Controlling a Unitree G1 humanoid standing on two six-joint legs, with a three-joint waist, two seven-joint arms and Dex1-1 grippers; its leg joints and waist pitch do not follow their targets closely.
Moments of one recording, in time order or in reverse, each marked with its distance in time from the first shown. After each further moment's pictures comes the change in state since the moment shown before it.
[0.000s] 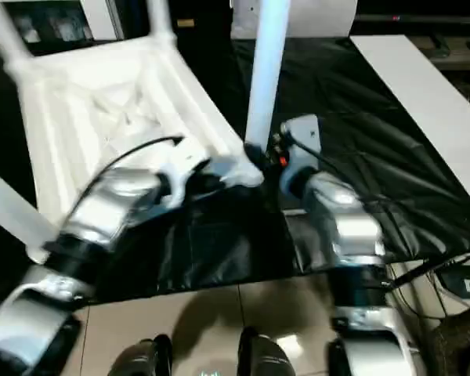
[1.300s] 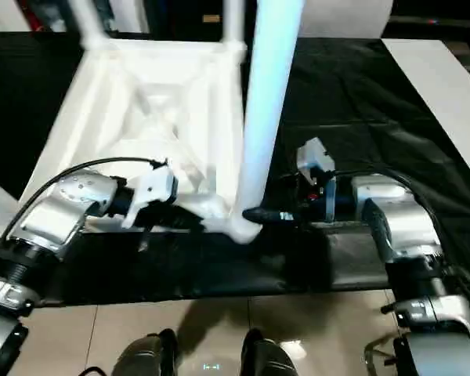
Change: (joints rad) left arm 0.082 0.336 -0.105 -0.041 -0.129 -0.380 -0.729; right arm -0.012 -0.446 0.198 0.148 0.192 -0.159 1.119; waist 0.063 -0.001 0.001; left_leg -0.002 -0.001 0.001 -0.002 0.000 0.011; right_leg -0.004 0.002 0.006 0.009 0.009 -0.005
